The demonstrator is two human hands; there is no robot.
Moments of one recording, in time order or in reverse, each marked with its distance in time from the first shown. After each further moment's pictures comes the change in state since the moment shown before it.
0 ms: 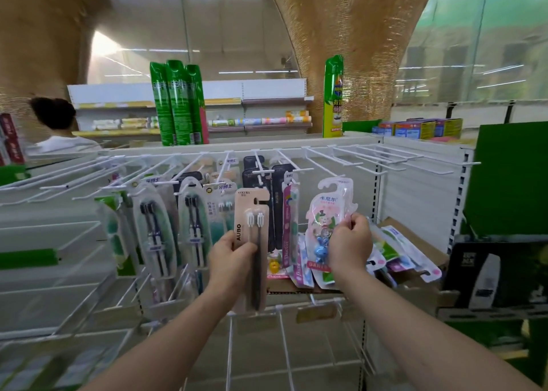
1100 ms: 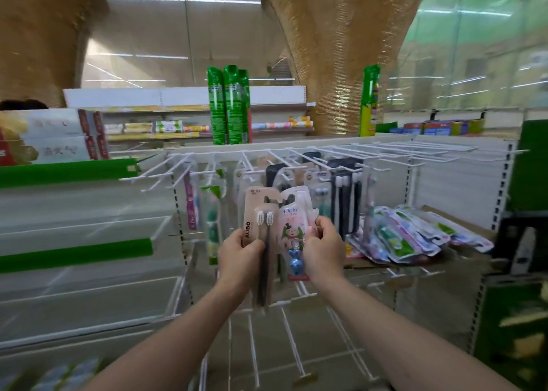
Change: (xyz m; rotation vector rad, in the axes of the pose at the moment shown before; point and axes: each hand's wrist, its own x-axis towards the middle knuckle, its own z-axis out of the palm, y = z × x) left_hand 0.022 -0.024 -0.218 -0.001 -0.119 0.015; right_hand -0.235 -0.046 0.134 -0.140 -0.211 -0.132
